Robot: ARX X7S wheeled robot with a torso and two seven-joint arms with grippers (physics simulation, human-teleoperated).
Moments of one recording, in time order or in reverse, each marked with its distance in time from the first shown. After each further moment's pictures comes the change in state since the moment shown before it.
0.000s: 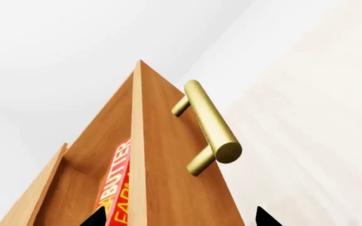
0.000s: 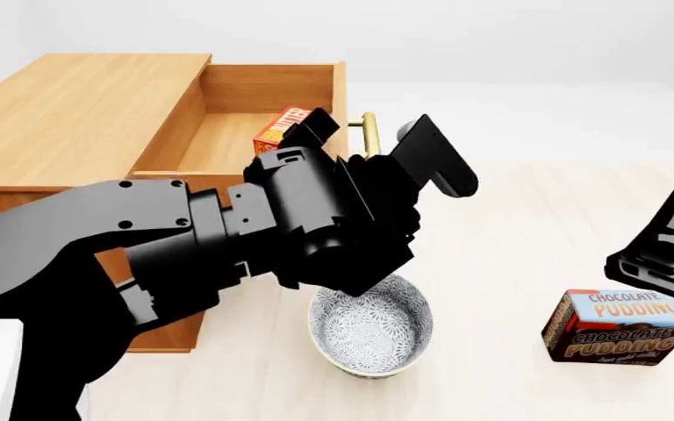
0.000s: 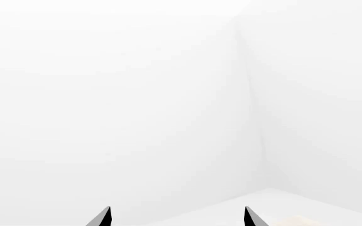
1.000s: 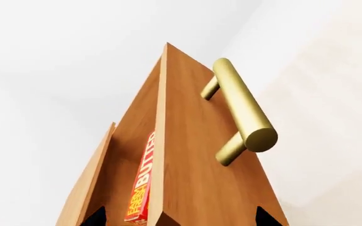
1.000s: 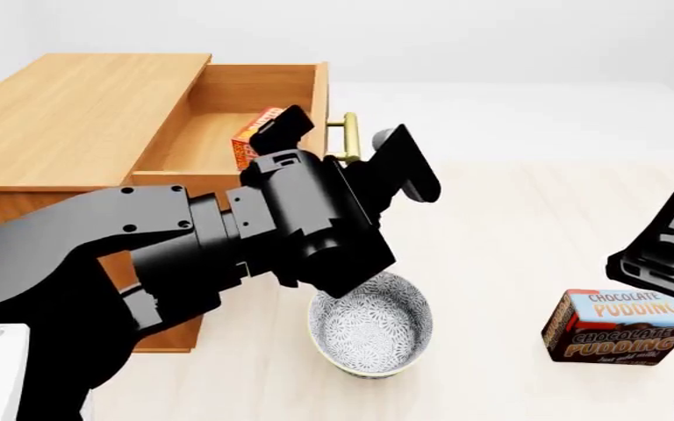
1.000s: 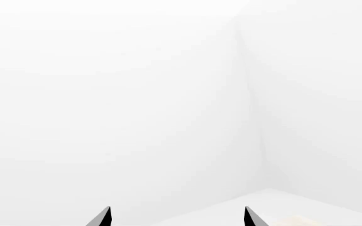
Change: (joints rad) left arm 0.025 0.000 -0.011 -0.044 0.063 -0.156 -0.107; right arm -0.004 0.006 -0.005 0.001 0.008 -0.011 0.013
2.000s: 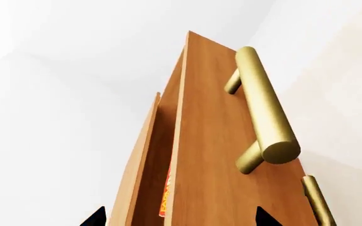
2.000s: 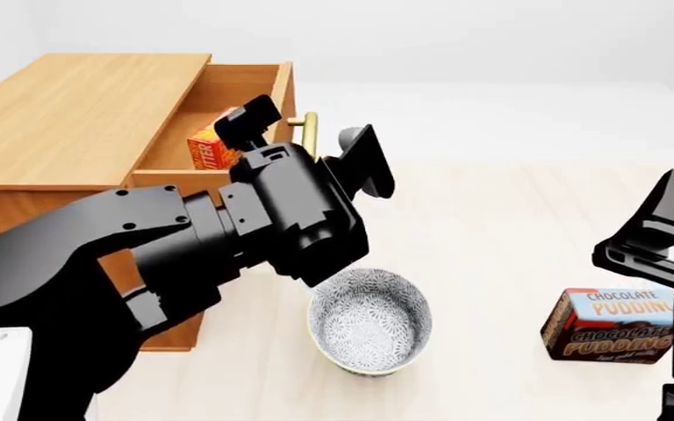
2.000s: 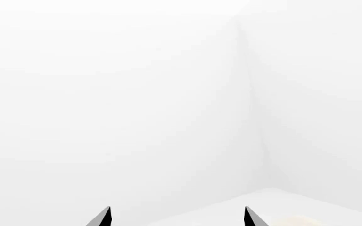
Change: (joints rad) left arm 0.022 0.000 -0.039 -0.092 0.126 -0.191 -0.039; right arm 0.057 0.016 -0.051 0.015 -0.004 0.034 0.032
